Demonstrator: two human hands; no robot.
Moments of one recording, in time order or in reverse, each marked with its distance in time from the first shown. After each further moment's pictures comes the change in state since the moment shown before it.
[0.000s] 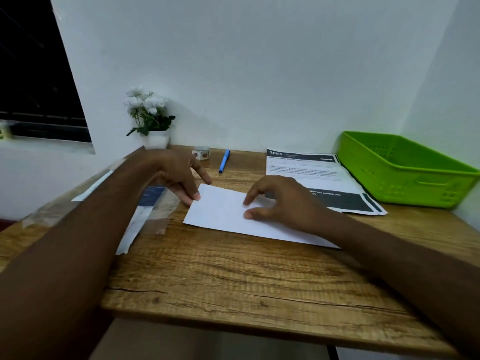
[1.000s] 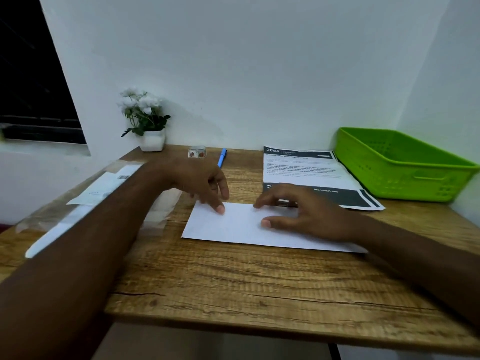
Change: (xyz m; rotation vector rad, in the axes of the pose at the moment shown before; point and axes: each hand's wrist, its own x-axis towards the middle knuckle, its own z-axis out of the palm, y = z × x) left_hand 0.004 0.016 0.025 0.570 -0.112 0.281; right_hand -0.030 0.020 -0.018 0.124 -0.125 -0.131
